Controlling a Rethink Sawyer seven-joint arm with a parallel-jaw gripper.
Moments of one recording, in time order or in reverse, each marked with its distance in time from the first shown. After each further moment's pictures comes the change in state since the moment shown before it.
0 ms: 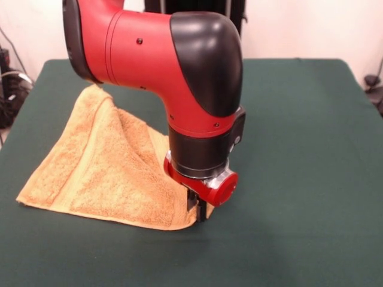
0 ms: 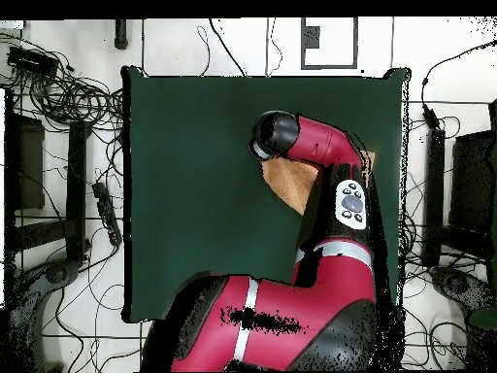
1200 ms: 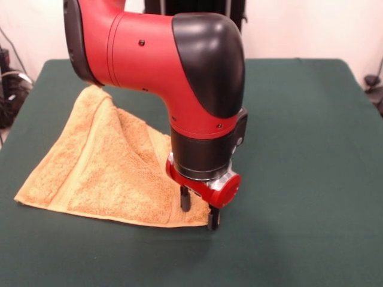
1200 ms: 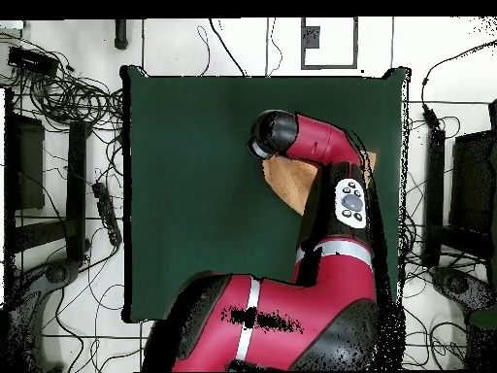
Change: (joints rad) arm -0.005 0.001 0.018 -0.010 -0.017 0.001 0.000
